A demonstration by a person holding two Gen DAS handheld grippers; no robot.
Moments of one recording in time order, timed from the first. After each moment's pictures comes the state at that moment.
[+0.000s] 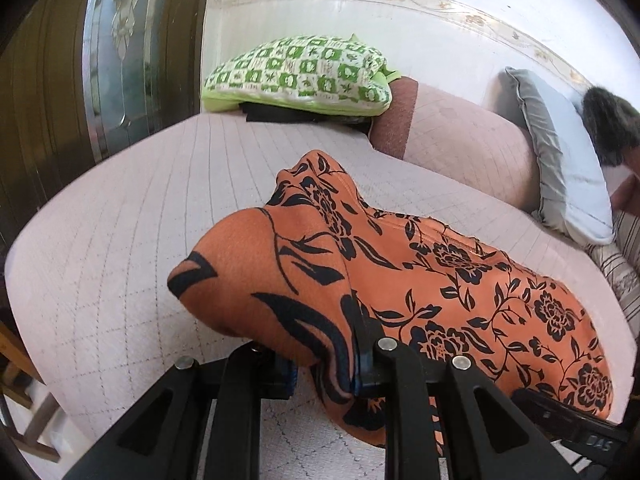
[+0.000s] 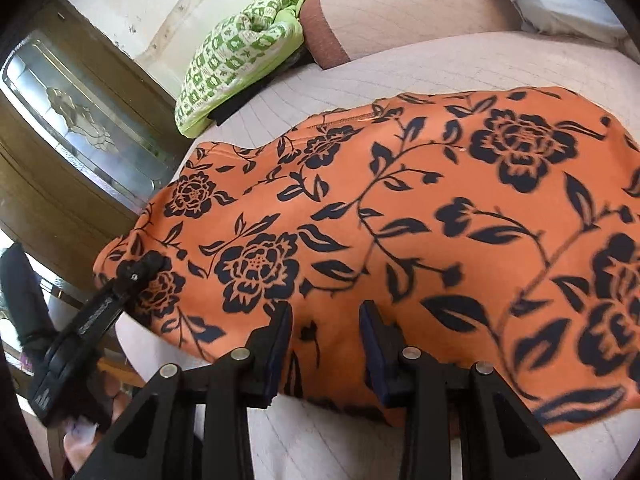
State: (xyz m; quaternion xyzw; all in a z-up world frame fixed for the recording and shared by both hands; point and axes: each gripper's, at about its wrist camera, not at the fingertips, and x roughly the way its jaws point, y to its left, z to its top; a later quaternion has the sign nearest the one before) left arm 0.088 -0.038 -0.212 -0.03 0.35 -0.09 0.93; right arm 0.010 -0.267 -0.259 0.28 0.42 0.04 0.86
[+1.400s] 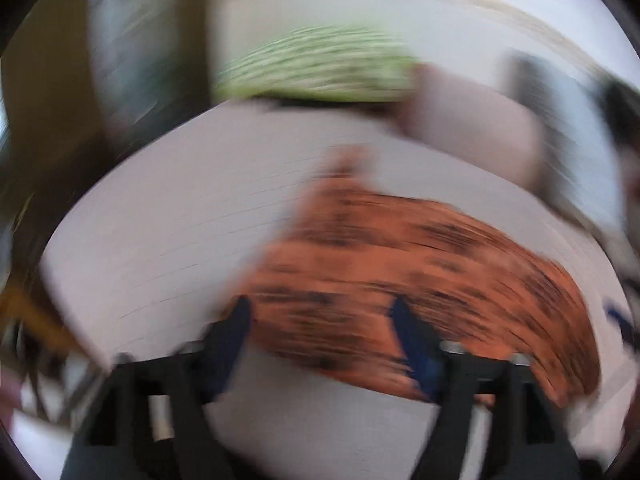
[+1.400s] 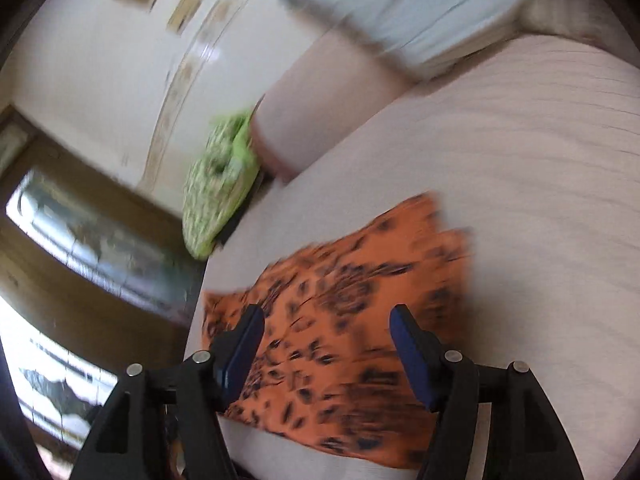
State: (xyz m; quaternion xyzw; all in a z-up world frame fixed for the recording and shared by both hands) left arm 0.069 0.005 -0.175 -0.05 0.42 -0.02 0.91; right arm -0.047 -0.446 -0.196 0.42 0.32 0.02 0.85
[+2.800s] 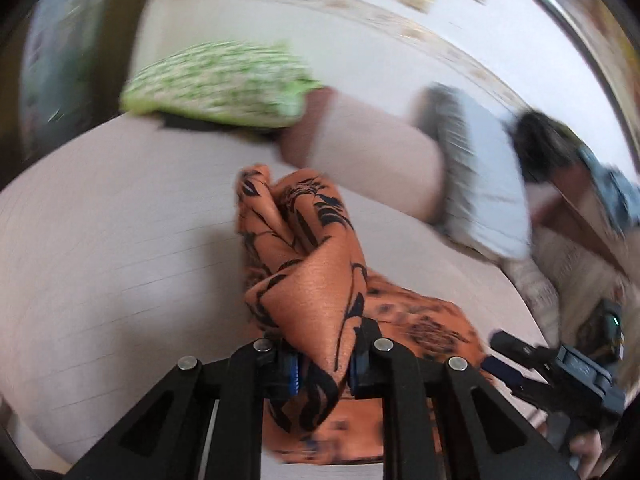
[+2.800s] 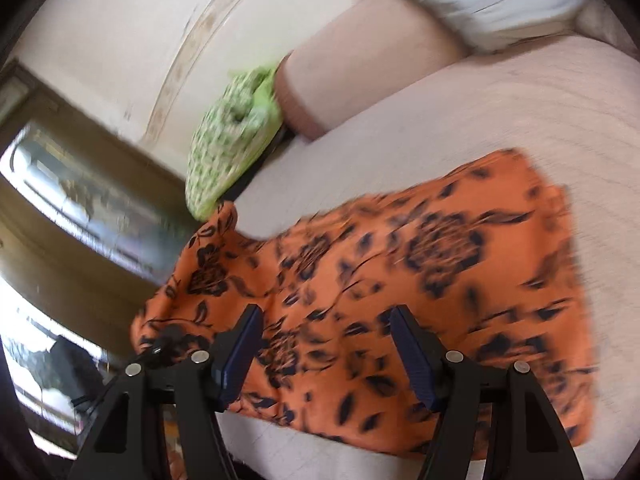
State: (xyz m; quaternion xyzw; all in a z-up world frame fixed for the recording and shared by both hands) left arm 0.072 -0.117 -0.144 -0.09 0.35 -0.25 0.90; right arm -0.020 -0.377 -0.197 0.40 0.34 0.02 0.85
